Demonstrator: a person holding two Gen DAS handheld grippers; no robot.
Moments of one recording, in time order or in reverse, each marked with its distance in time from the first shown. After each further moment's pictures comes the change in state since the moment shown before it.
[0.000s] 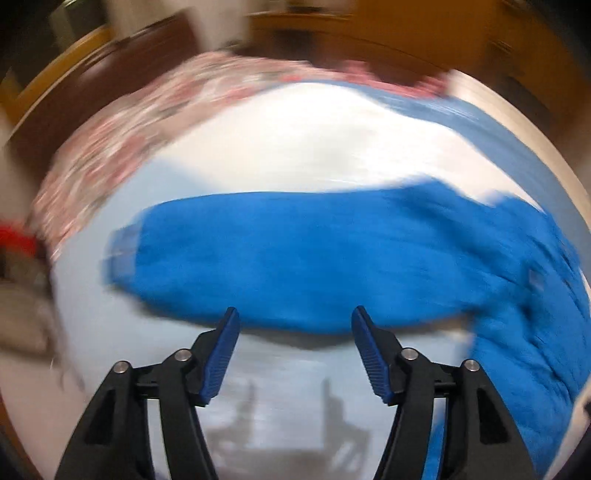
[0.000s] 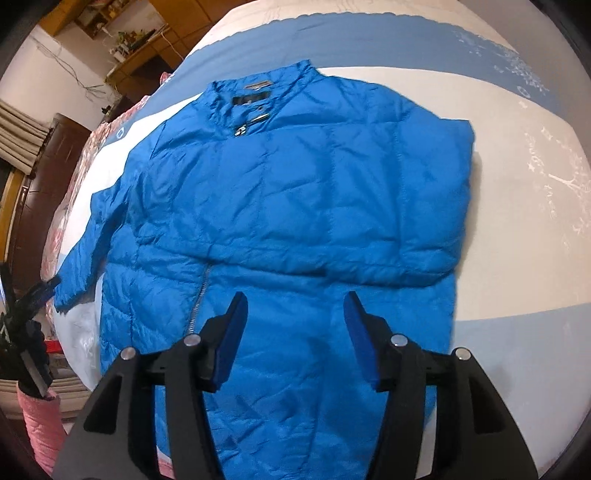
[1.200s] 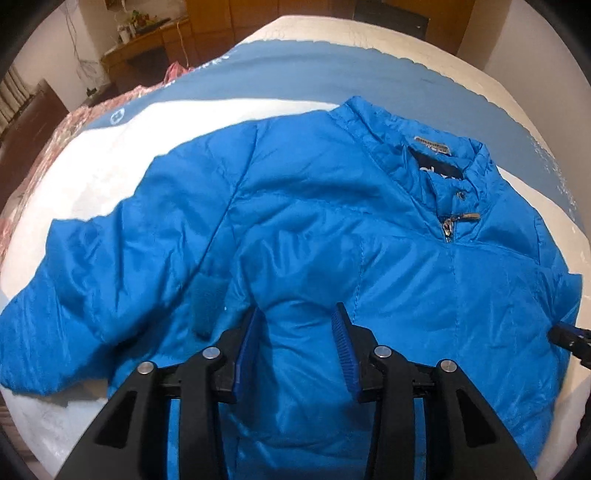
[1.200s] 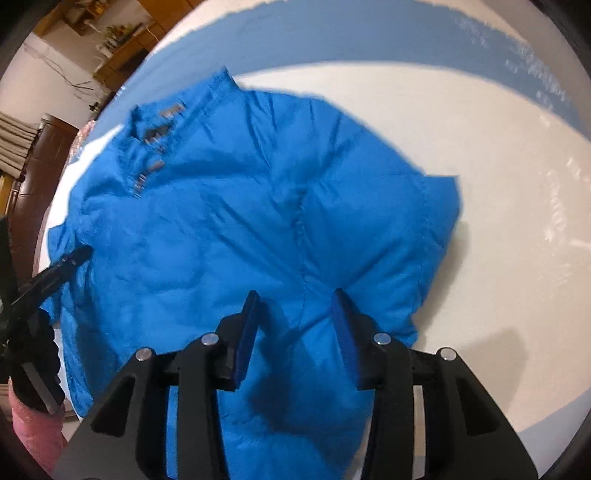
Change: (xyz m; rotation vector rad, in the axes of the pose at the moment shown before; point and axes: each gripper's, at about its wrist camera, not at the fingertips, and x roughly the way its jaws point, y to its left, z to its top) left arm 0.036 -0.385 -0.052 0.476 0.020 -0.223; right arm 0.068 -0.105 0.092 -0.010 0.050 -0.004
